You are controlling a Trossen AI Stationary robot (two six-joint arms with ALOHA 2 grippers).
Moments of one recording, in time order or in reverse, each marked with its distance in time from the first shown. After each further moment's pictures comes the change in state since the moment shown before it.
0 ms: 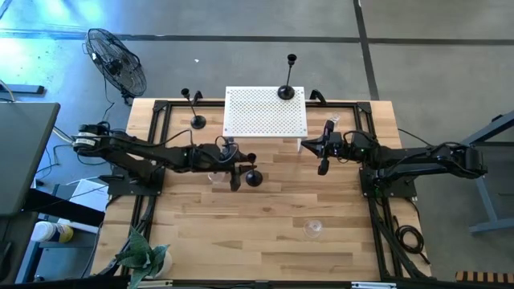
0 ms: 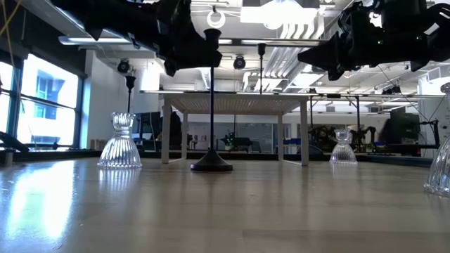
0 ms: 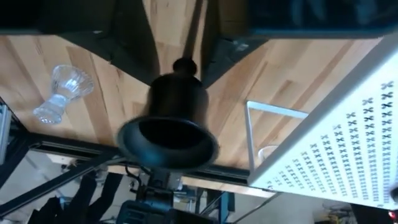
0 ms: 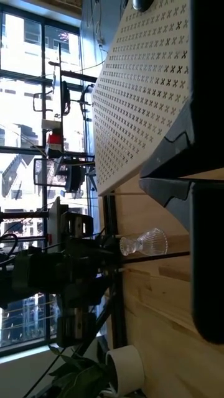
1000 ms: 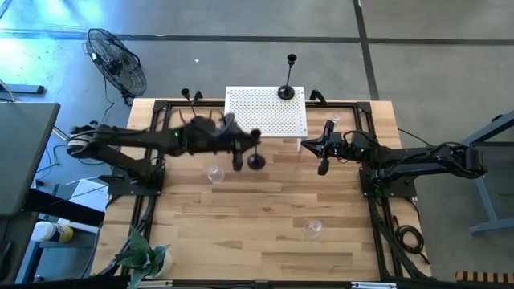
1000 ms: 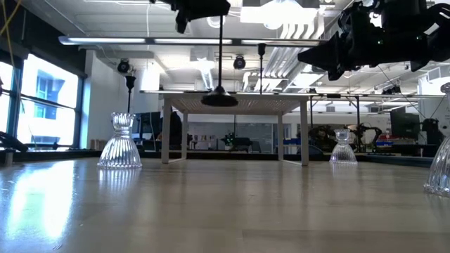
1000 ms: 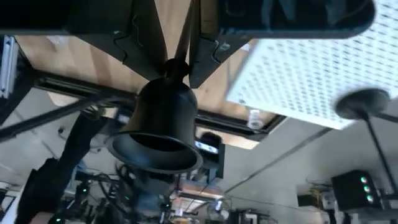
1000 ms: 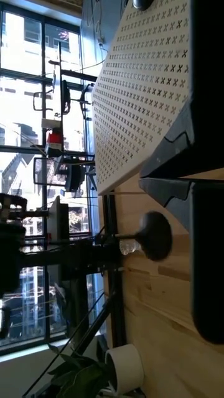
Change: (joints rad) left arm 0.109 -0.085 0.333 -0.317 0.053 0.001; right arm 0.000 0.000 0.000 -0.001 -0.004 -0.002
